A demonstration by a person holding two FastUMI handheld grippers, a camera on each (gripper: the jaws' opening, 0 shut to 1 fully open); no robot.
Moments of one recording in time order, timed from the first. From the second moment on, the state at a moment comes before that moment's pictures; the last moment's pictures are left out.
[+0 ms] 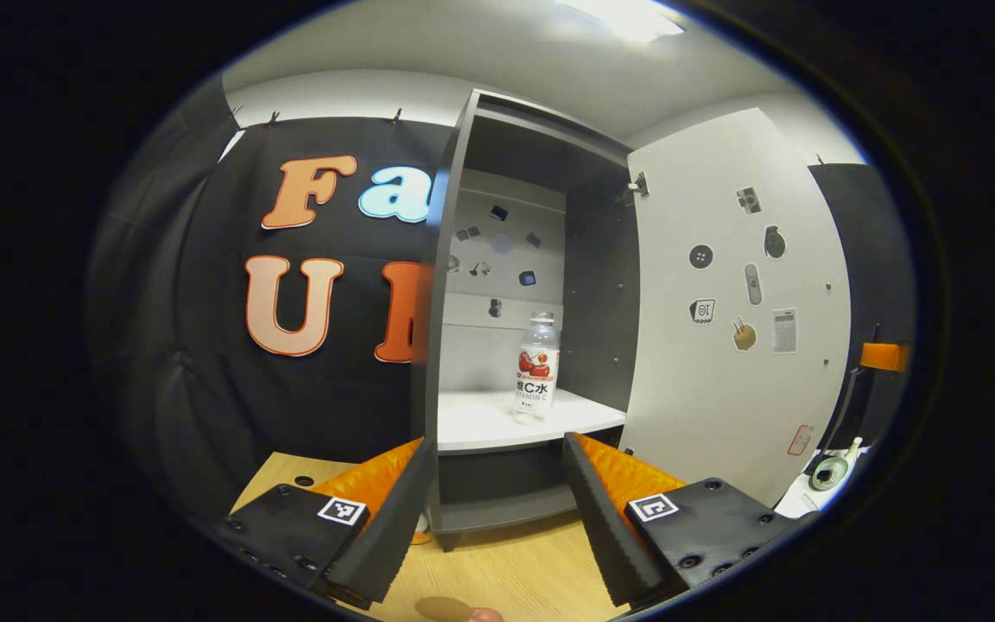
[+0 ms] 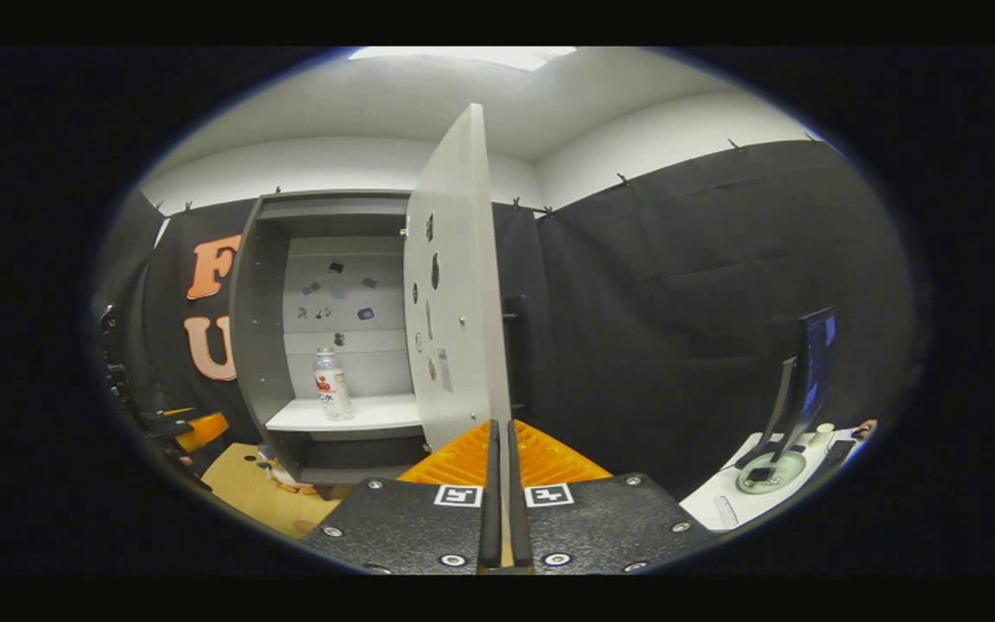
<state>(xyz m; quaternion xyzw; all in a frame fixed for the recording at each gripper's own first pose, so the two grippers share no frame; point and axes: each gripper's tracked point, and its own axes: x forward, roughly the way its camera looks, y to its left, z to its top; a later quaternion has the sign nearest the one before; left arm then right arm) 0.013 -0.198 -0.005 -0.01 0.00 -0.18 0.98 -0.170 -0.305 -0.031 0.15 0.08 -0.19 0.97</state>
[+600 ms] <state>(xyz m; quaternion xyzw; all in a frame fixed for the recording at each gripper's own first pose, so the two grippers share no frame) 0.023 -0.203 -0.004 0.00 0.00 -0.17 0.99 -0.135 -0.249 -0.020 0.15 0.08 -0.11 0.98</state>
